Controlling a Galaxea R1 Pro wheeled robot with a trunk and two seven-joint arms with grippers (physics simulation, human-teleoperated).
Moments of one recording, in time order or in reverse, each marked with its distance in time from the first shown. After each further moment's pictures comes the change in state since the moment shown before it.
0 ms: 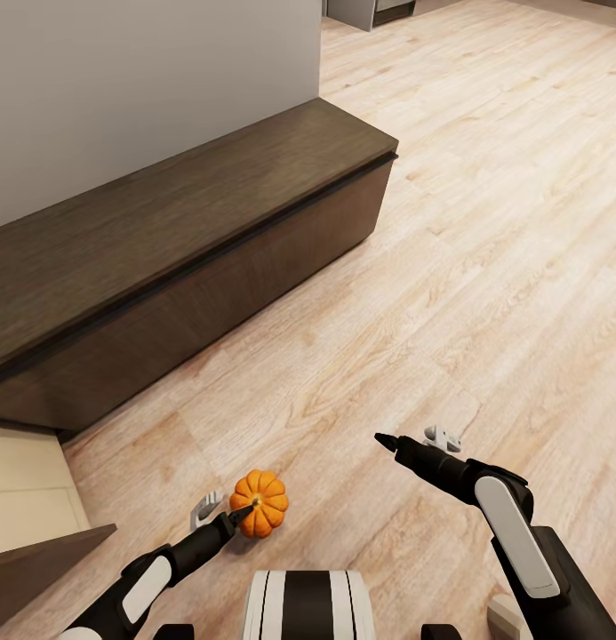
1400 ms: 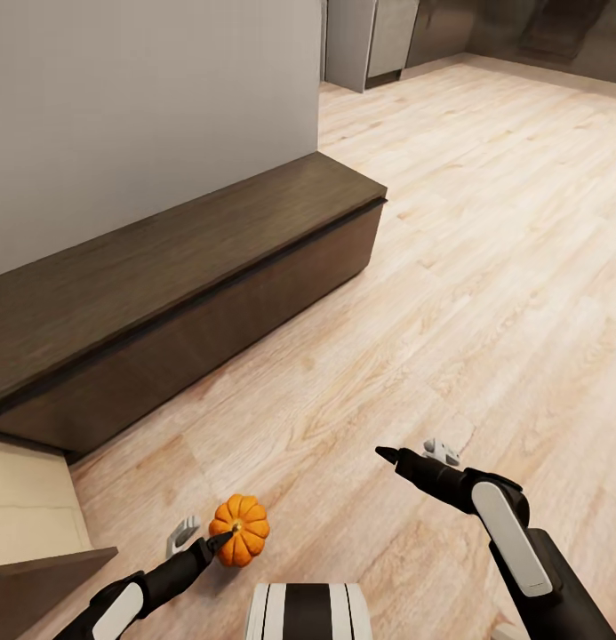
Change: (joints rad) left arm 0.050 0.068 0.001 0.039 0.018 0.032 -0.020; right arm -0.002 -0.001 -0.008 0.101 -0.004 0.008 0.020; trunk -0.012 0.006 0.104
